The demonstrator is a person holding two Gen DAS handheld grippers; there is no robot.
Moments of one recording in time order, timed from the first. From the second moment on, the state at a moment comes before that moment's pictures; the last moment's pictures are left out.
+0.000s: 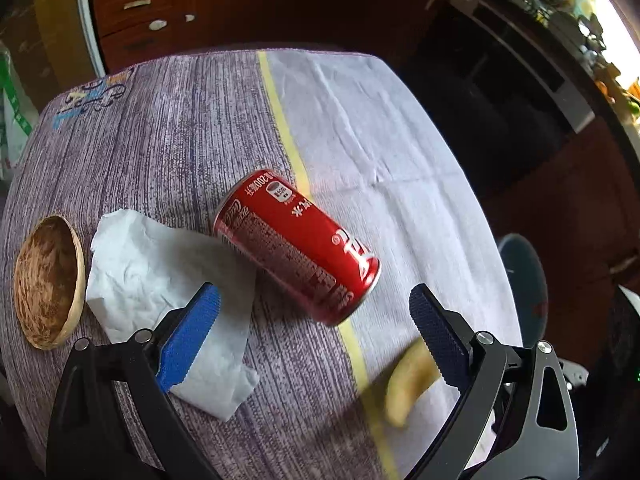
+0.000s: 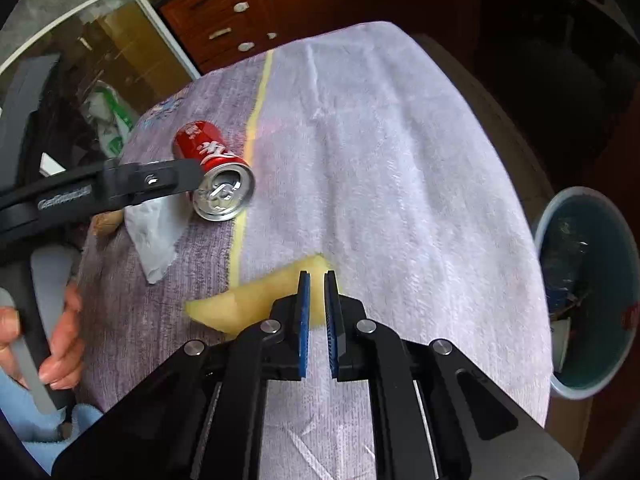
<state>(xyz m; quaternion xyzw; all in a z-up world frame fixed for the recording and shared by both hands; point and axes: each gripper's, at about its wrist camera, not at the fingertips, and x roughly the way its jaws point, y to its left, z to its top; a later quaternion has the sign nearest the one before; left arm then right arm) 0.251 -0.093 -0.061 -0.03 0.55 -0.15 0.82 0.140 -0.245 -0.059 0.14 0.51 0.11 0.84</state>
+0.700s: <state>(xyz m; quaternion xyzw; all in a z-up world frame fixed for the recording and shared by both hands) 0.254 -0.116 -0.078 0.05 0.54 -0.15 0.83 0.127 -0.253 -0.081 0.17 0.51 0.13 0.83</state>
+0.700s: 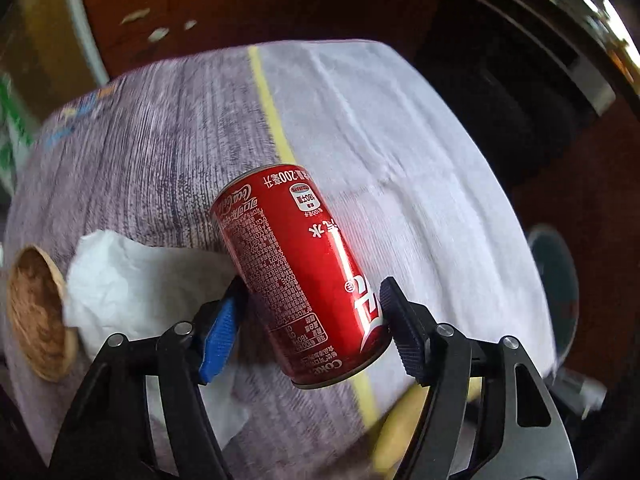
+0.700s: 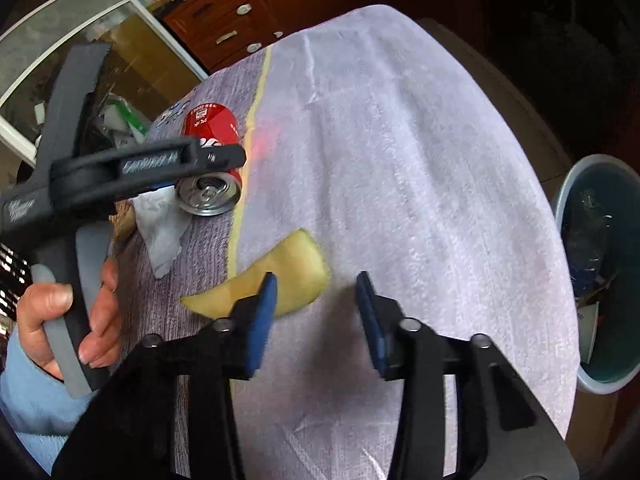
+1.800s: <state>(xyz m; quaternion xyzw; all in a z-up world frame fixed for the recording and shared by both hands) 0.147 -0.095 -0.057 0.09 0.51 -0.28 0.80 0.129 -0.229 -0.042 0.16 0.48 0.15 0.85</state>
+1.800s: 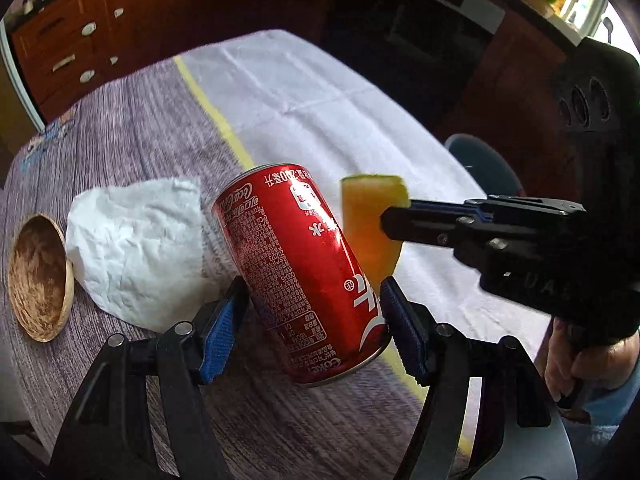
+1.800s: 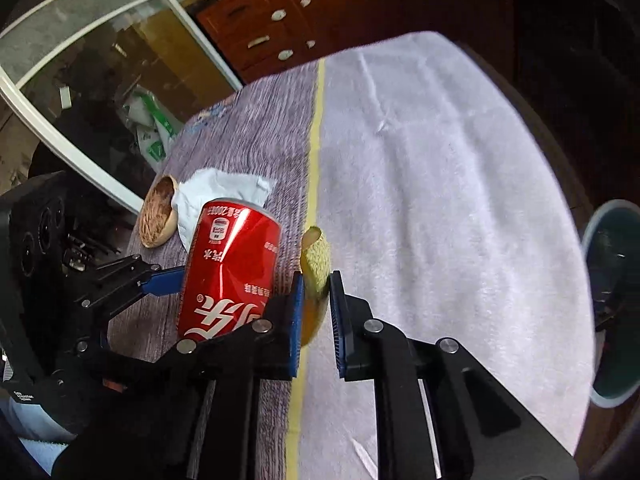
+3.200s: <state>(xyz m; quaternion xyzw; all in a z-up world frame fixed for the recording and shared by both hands) 0.107 -0.412 -0.096 0.20 0.53 -0.42 0.71 0.003 -0.532 -0.087 0.29 0.42 -0.14 0.85</state>
